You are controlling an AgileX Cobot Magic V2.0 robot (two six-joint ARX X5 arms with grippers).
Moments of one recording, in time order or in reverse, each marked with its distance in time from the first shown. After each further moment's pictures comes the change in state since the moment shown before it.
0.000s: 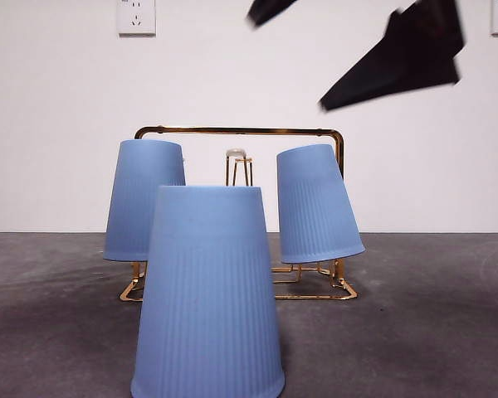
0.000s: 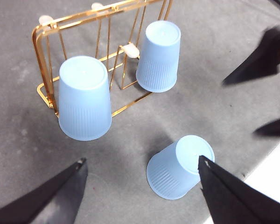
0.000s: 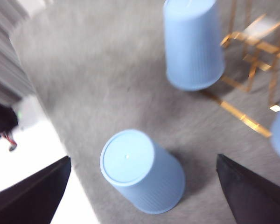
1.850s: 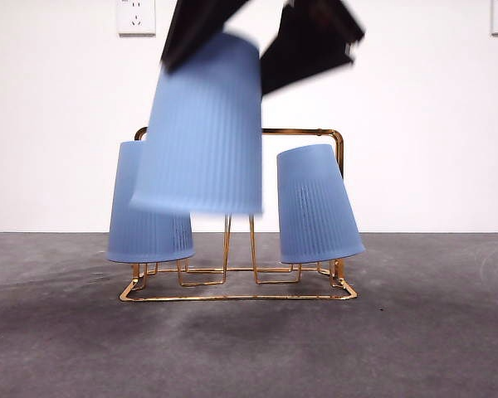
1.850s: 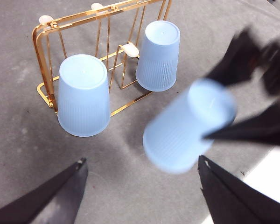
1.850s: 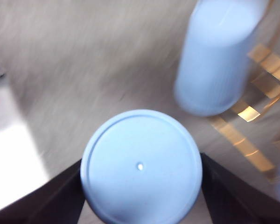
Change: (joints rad) left arm 0.000 -0.005 0.000 -0.008 0.000 0.000; right arm 0.145 0.238 0.233 -0.046 0.218 -0.063
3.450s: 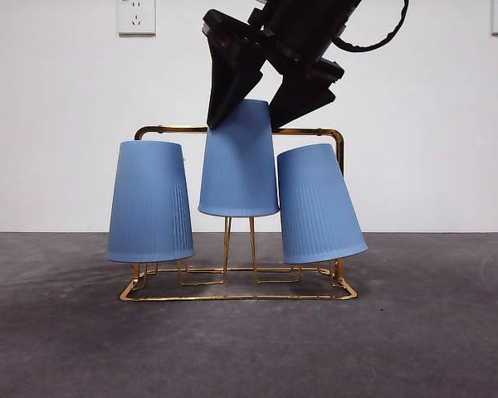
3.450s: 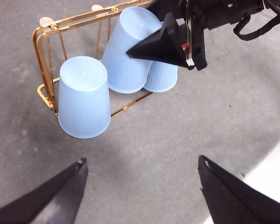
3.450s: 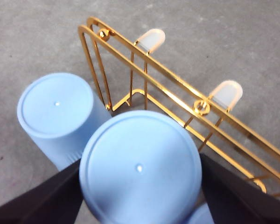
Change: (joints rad) left arm 0.000 0.000 0.000 0.008 0.000 0.000; right arm -0.255 0.321 0.253 0.044 0.015 -0.141
